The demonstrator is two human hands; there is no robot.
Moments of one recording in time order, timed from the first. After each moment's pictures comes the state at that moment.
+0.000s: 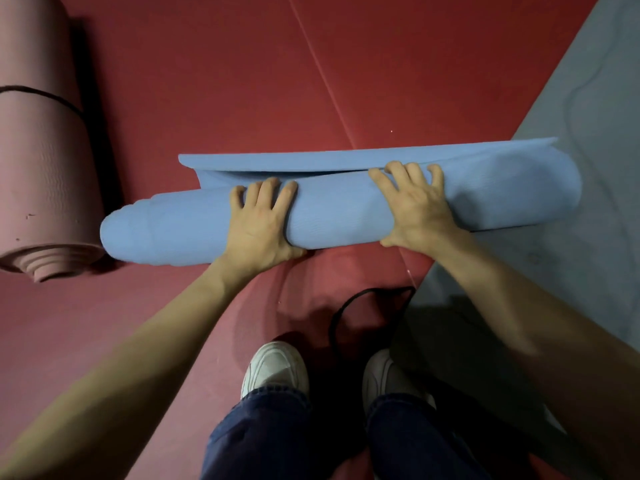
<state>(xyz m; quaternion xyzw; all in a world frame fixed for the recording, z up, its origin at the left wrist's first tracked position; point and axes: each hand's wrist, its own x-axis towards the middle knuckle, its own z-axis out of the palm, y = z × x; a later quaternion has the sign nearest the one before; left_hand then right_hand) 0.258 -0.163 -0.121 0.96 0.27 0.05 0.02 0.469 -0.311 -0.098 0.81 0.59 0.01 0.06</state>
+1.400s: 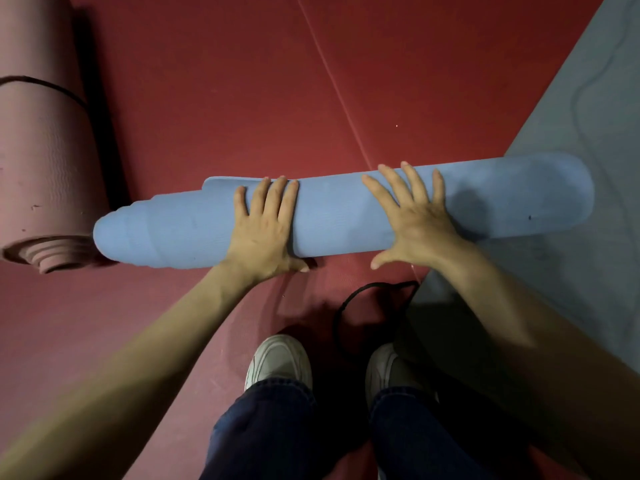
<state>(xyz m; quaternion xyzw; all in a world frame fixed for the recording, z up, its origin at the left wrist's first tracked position) 0.244 -0.179 -0.113 0.96 0.26 -0.04 -0.01 0.452 -0.329 -0.097 0.80 0.59 -0.10 0.06</state>
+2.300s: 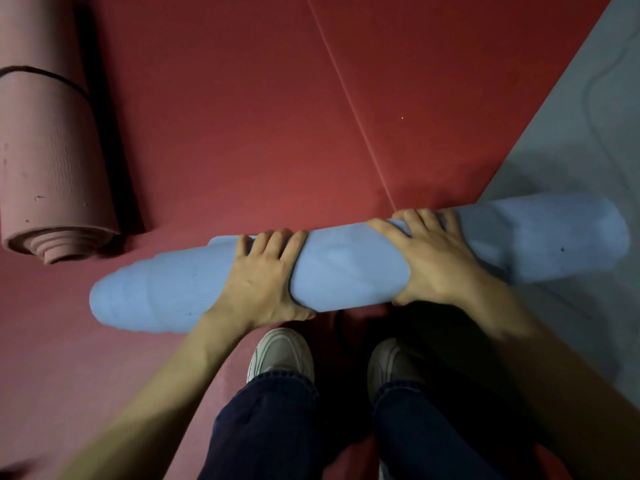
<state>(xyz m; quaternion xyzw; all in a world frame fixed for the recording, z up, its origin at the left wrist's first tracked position) 0.203 -0.226 -0.102 0.97 0.23 -0.04 0.06 0.426 -0.367 -0.080 0.77 0.61 -0.17 0.11</state>
